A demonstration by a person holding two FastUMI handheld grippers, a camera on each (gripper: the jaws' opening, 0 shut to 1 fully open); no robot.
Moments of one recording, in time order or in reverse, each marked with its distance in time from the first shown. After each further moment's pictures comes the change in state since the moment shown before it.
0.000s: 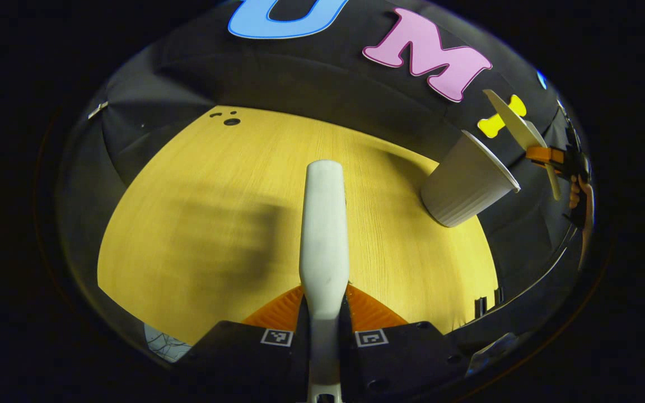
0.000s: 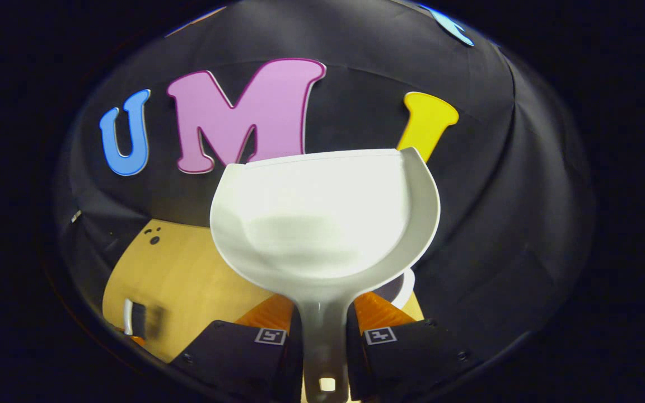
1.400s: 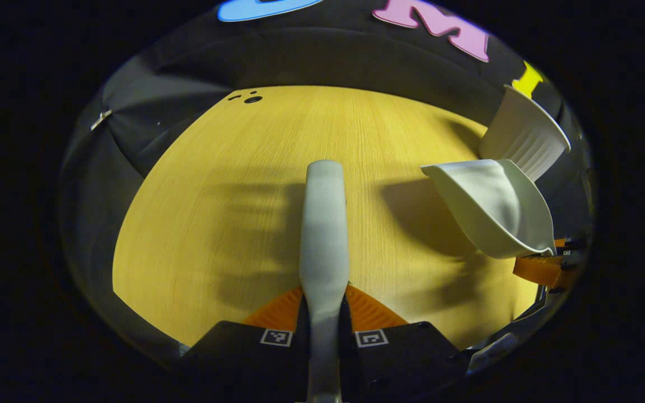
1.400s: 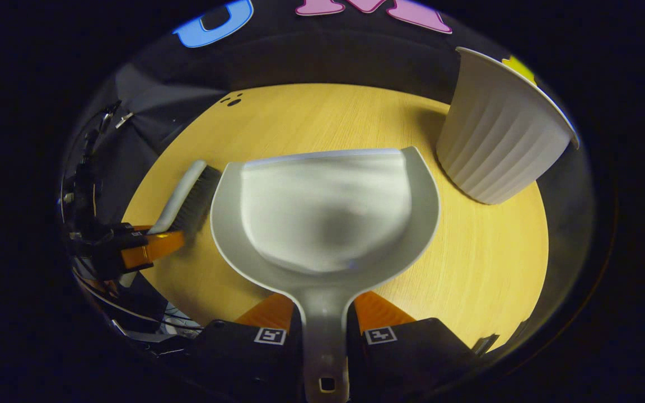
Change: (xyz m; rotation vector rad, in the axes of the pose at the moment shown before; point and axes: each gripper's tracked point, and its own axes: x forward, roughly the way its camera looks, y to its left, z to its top) left arm 0.076 0.053 -0.053 0.125 0.143 0.247; right arm -0.038 0.193 -0.311 -0.095 0.574 0.332
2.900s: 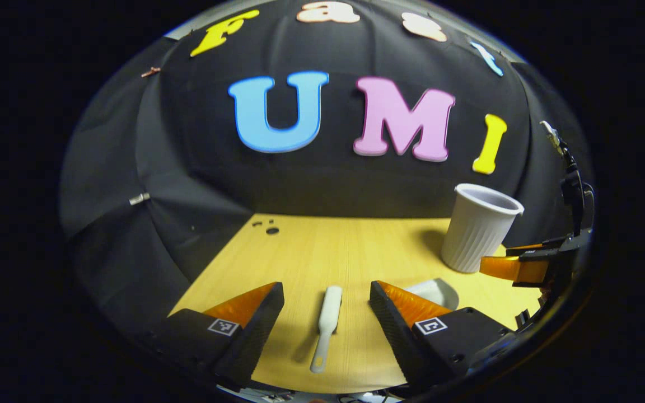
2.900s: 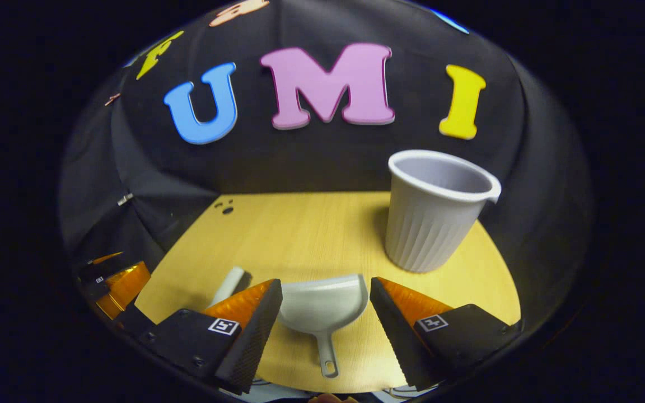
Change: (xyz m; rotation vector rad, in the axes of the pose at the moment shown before) left arm -0.244 -0.008 0.103 0.000 -0.713 0.016; right arm -0.207 -0.002 0.126 0.077 -0.663 -0.122
